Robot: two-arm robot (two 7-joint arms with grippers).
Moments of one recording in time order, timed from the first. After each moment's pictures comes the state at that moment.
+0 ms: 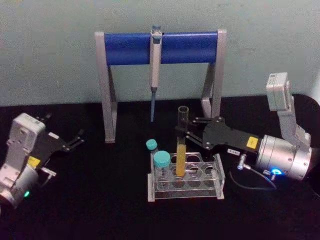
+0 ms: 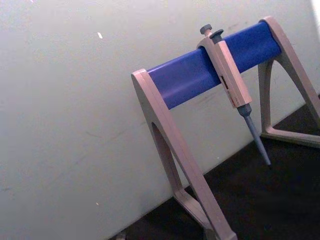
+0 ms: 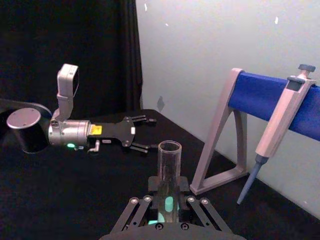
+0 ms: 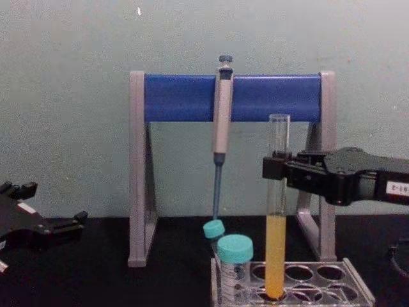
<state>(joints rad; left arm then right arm) -0.20 0.60 0.45 -1.41 -0.25 -0.12 0.03 0.38 0.58 -0.54 -1.49 0.65 -0.01 0.71</state>
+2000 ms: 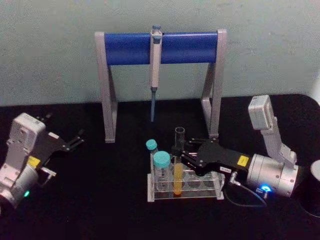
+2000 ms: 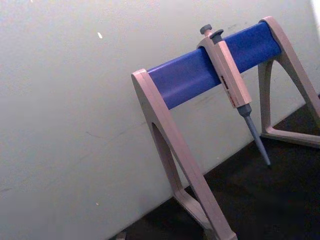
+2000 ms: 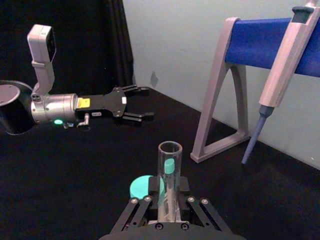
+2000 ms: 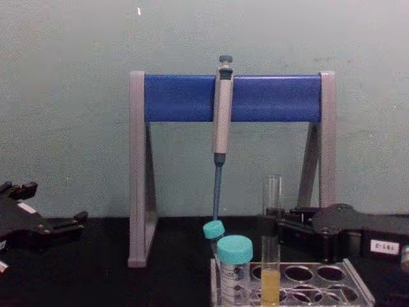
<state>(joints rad) -0.20 0.60 0.45 -1.41 -0.25 -0.12 0.03 0.35 0.53 -0.56 -1.40 0.61 0.01 0.68</state>
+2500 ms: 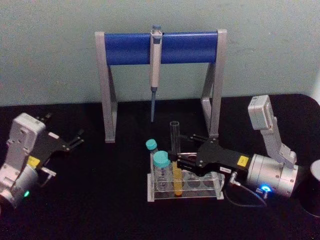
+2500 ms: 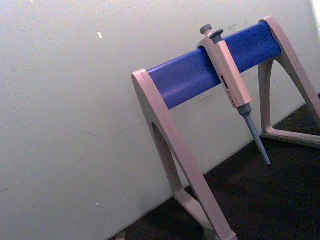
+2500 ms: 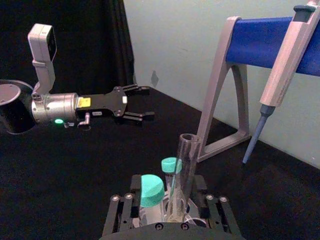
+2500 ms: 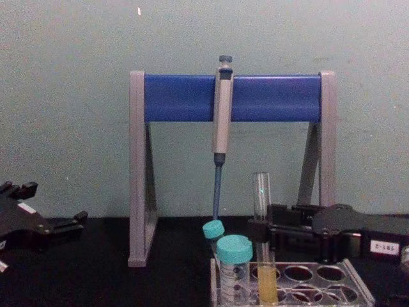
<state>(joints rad) -0.20 0.60 0.45 -1.41 -0.25 -0.12 0.03 0.35 0.53 -0.56 -1.40 0.61 0.02 0.69</state>
